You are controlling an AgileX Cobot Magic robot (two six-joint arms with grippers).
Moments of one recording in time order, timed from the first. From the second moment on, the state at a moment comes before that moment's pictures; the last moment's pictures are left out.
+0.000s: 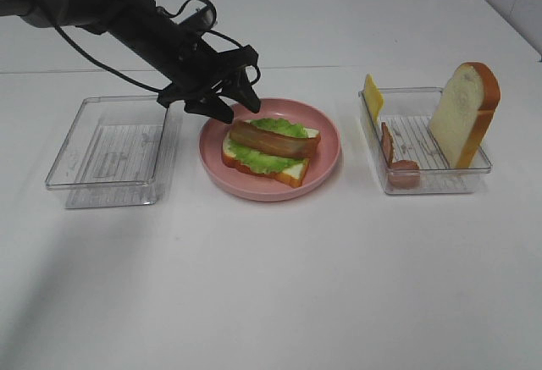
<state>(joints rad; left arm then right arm) -0.30 2.41 -1.95 -0.74 0.88 0.22 0.01 0.00 -0.50 0.09 1.07 -0.09</state>
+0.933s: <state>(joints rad) -0.30 1.89 -1.91 -0.07 1.21 -0.12 0.01 0.00 -0.50 0.09 1.07 -0.09</state>
